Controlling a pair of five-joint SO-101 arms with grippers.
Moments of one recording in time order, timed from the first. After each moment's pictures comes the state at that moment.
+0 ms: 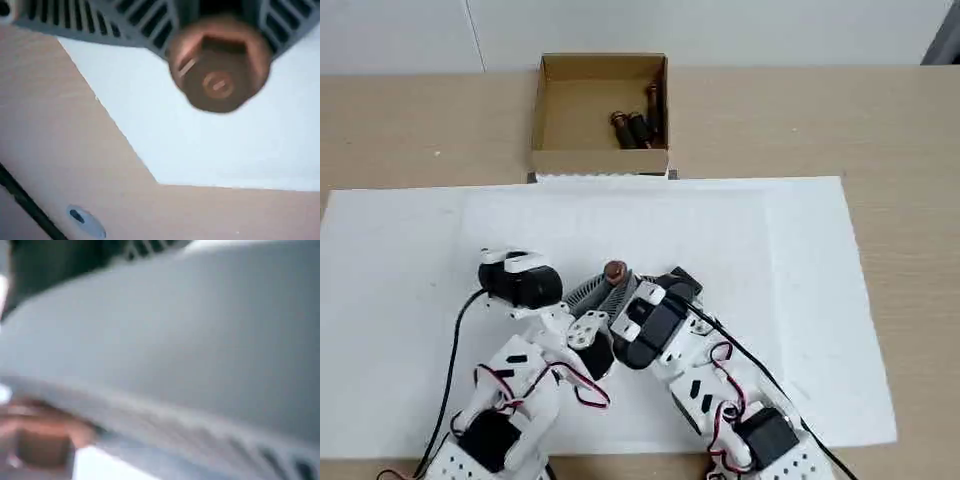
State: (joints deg) left arm 31.7 -103.4 94.1 34.2 35.7; right arm -37.9 -102.9 92.7 37.0 16.7
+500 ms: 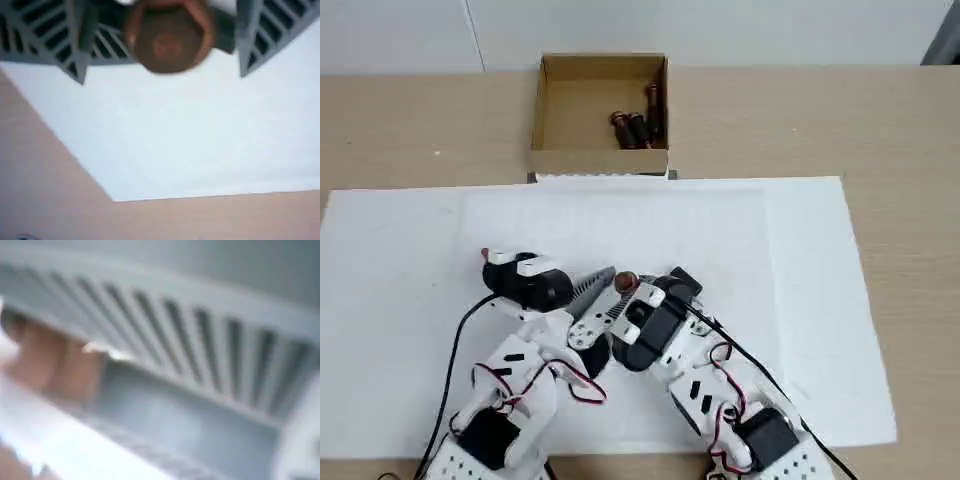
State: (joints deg) left arm 28.7 -103.4 93.9 35.9 26.5; right arm -37.9 -102.9 92.7 36.9 16.9
